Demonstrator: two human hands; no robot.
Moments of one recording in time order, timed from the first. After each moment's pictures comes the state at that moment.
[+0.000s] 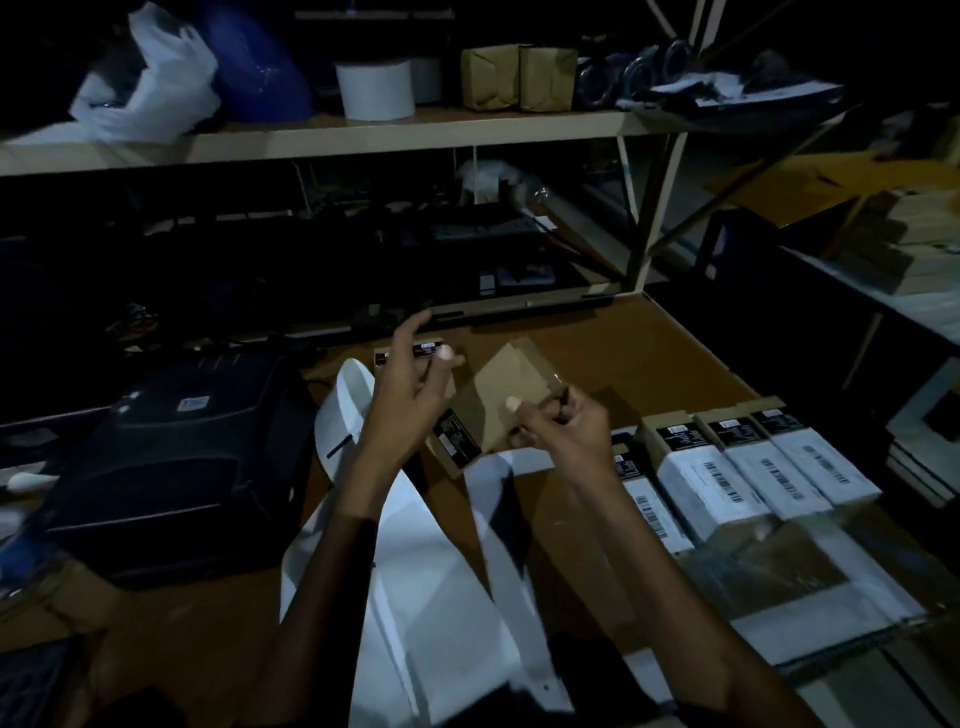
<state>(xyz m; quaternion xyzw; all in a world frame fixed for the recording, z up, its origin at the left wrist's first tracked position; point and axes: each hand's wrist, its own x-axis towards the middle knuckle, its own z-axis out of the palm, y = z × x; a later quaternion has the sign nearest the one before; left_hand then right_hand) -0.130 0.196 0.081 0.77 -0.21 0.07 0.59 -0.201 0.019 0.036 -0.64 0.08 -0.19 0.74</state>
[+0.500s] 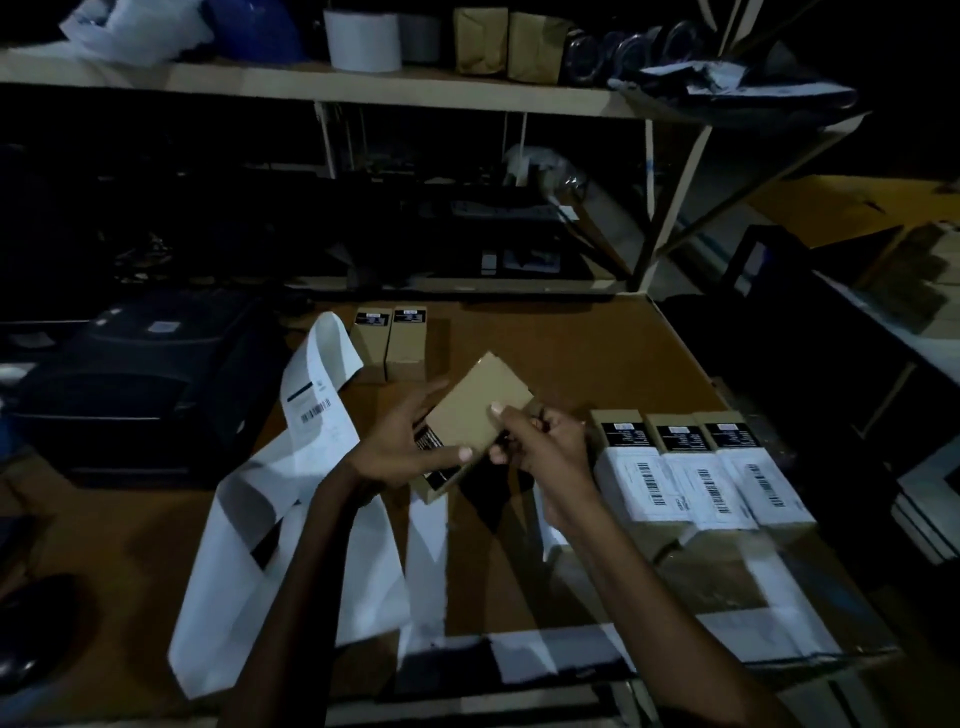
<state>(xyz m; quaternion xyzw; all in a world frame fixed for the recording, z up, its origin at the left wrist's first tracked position) -0.189 0.151 0.015 0.79 -0.19 -0.13 0.57 -0.245 -0.042 0.025 -0.59 0.11 -0.06 0.80</state>
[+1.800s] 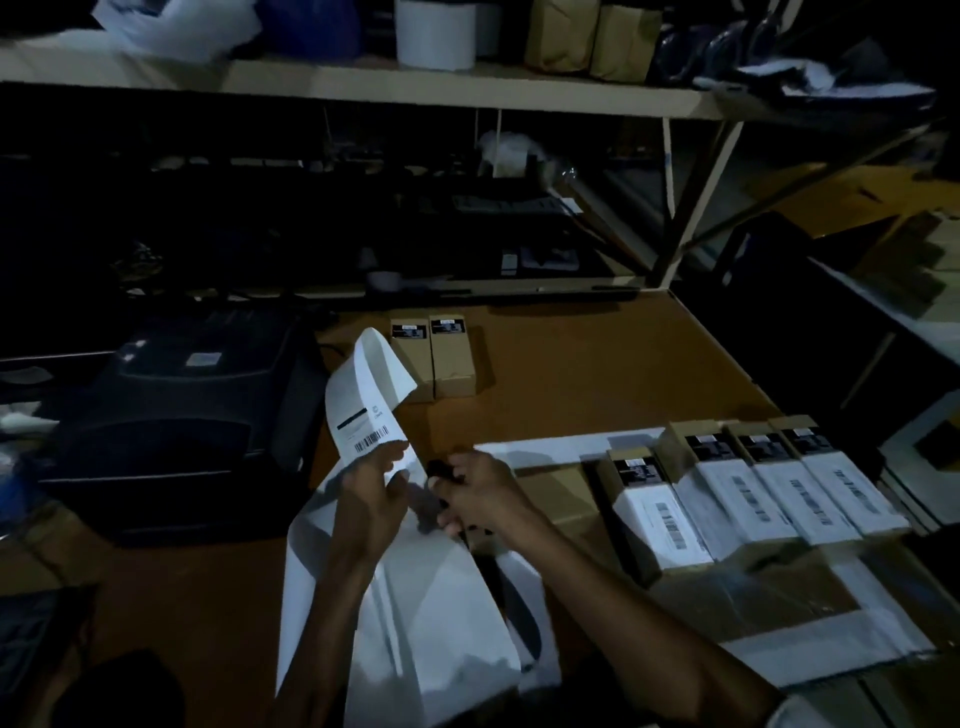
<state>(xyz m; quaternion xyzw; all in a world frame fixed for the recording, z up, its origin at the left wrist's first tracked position) -0.151 0.266 -0.059 0.89 -0.04 0.05 0.44 -0.178 0.117 -0.009 -0.80 0.16 0.14 0.56</state>
